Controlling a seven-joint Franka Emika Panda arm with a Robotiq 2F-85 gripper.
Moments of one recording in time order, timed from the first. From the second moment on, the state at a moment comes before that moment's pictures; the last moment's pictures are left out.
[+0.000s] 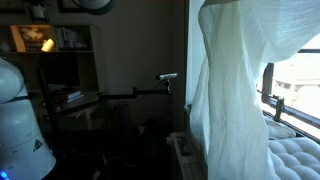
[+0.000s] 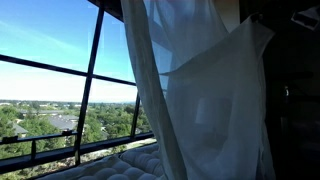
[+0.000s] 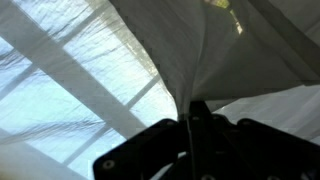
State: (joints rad) arm -2.36 0.61 2.23 -2.40 -0.66 3.32 -0.77
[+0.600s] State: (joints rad) arm -2.36 0.61 2.23 -2.40 -0.66 3.32 -0.77
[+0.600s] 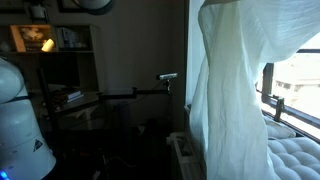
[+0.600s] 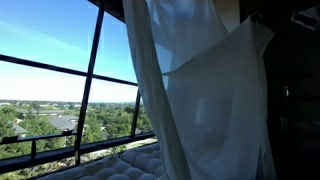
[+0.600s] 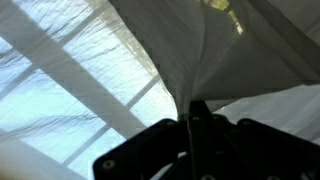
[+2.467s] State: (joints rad) arm -2.35 0.59 2.23 -2.40 -0.66 3.32 -0.77
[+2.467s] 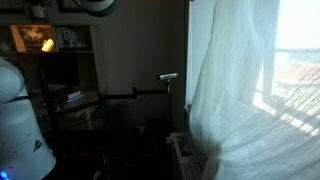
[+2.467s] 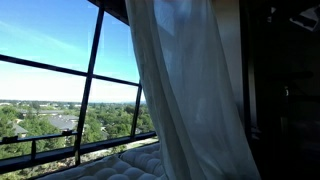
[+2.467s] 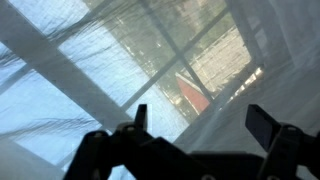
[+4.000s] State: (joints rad) arm -1.91 0.76 2.12 -2.18 -0.81 2.95 -0.78
